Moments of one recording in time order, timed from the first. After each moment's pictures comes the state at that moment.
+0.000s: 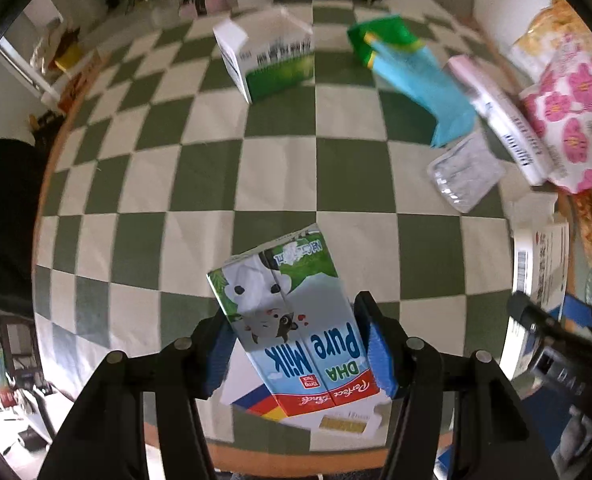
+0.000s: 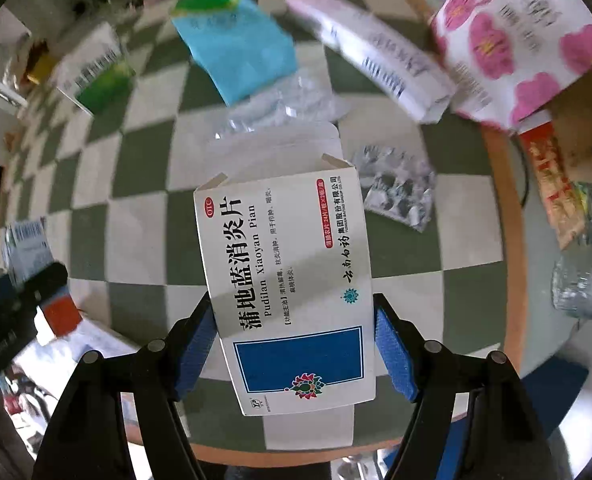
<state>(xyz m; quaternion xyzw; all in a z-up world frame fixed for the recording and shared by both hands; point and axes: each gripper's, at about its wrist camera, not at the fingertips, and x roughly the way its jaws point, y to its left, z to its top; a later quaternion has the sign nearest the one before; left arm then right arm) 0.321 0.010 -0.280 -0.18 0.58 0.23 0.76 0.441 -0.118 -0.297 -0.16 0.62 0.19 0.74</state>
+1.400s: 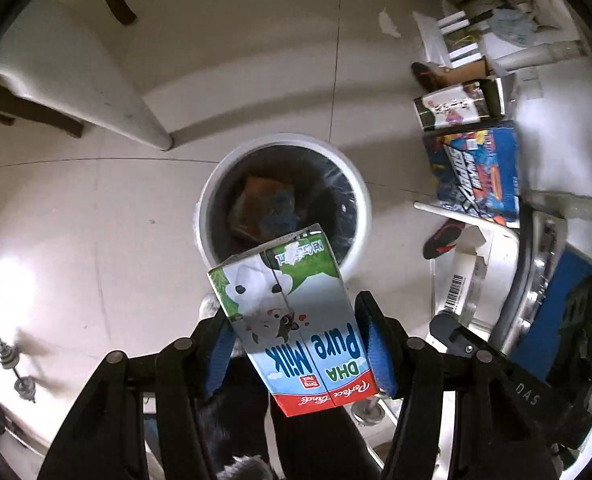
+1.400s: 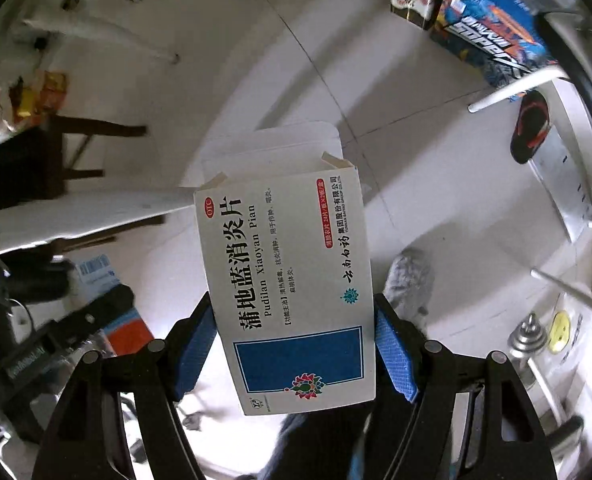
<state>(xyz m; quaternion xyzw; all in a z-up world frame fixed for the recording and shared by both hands) 0.044 0.059 -0.665 -0.38 0.66 0.12 0.64 0.137 -0.143 -0.662 0.00 0.76 0.17 0.63</state>
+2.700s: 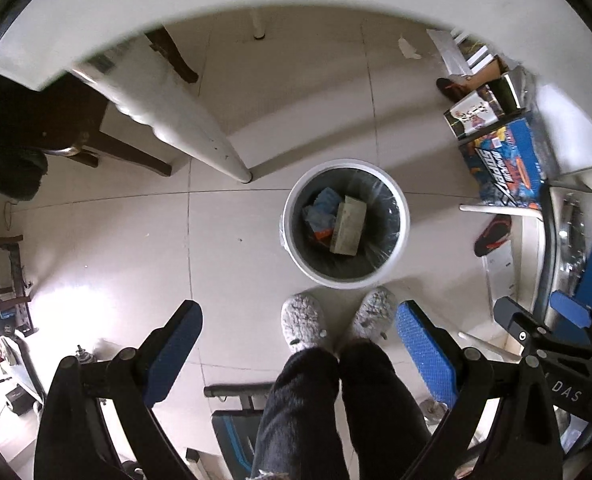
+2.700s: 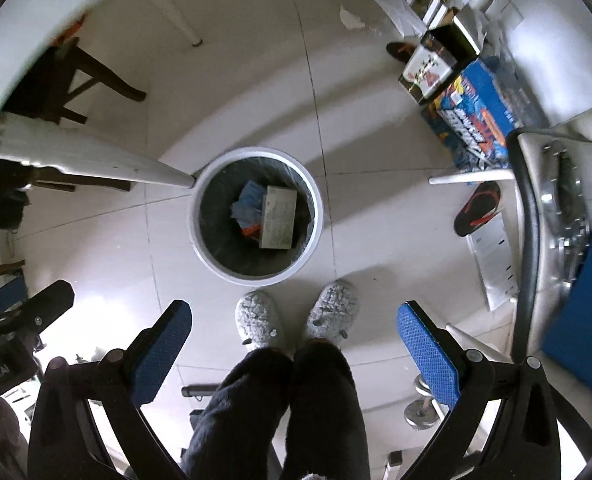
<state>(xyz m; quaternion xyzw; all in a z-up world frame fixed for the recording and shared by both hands) -0.017 0.040 -0.508 -0.24 0.66 0.21 0.67 0.104 -0.112 -0.539 -0.18 0.69 0.19 0.68</state>
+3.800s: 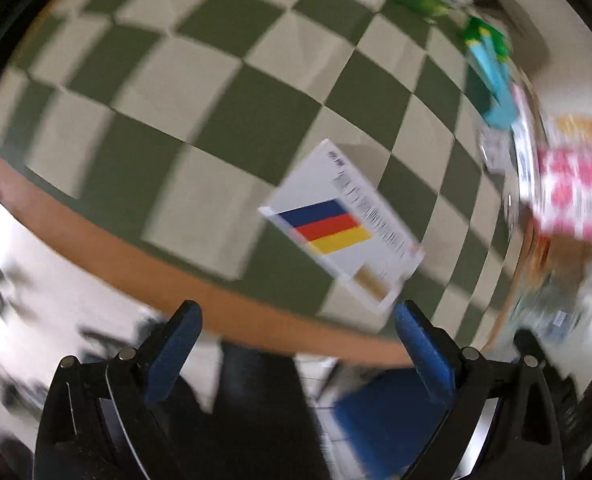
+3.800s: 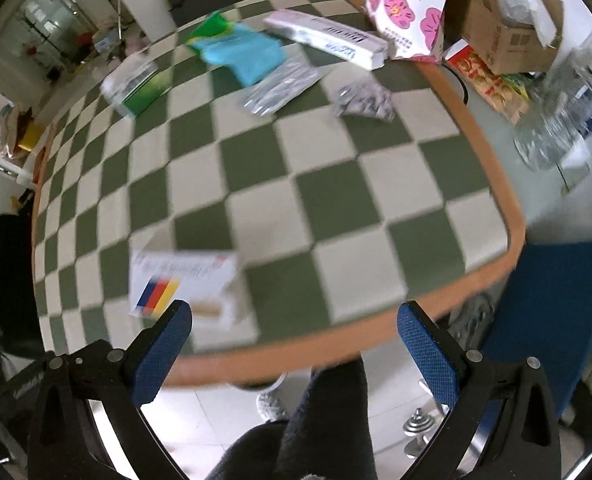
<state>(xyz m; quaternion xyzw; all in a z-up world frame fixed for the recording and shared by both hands) 0.206 0.054 -0.358 -0.50 0.57 0.22 0.61 0.354 -0.162 -0.256 -0.06 0.62 0.14 0.77</state>
